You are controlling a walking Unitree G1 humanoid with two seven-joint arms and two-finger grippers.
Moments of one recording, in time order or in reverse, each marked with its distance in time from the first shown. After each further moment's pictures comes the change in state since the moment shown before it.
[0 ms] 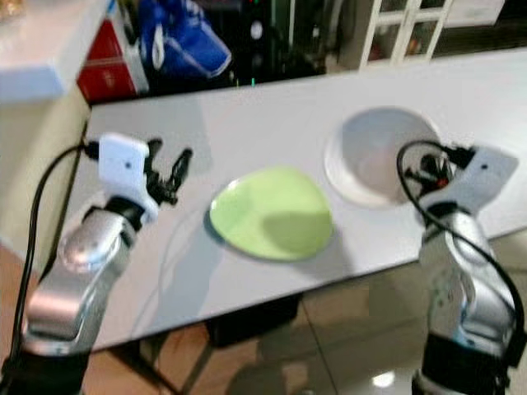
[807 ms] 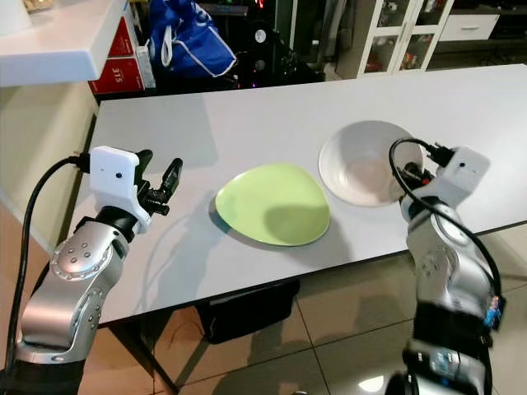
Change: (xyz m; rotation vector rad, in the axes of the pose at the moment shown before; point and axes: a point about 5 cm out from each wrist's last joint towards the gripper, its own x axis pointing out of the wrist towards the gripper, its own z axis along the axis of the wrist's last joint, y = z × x) left arm -0.006 0.008 -0.013 -0.029 0.046 0.046; right arm 0.037 -0.006 -0.027 0.104 0.129 -0.042
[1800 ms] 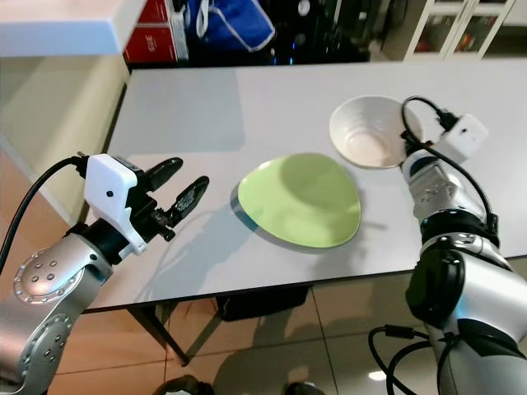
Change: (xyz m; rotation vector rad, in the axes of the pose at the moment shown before) left arm -0.037 -0.020 0.031 0.010 -0.061 -0.384; right arm 0.063 -0.001 0.019 0.175 0.077 -0.063
